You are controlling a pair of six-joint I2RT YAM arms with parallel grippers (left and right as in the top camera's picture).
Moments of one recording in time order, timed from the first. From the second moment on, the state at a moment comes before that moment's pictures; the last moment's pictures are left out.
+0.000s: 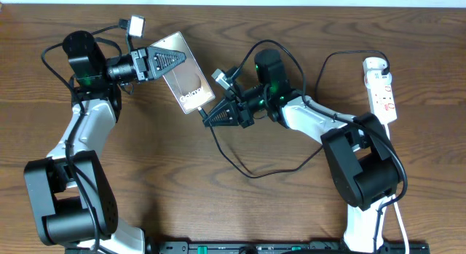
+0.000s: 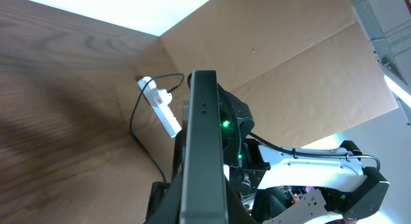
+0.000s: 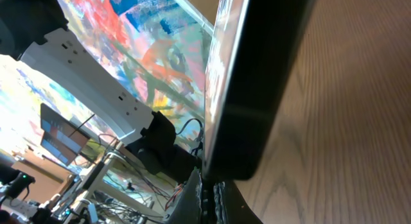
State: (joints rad) left arm 0.17 1.73 1.07 0.58 1.49 -0.91; right arm 0.49 2.06 1.23 0.35 -1.55 0.28
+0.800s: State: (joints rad) left arm 0.17 1.73 1.07 0.58 1.49 -0.91; right arm 0.48 2.06 1.23 0.36 -1.55 0.28
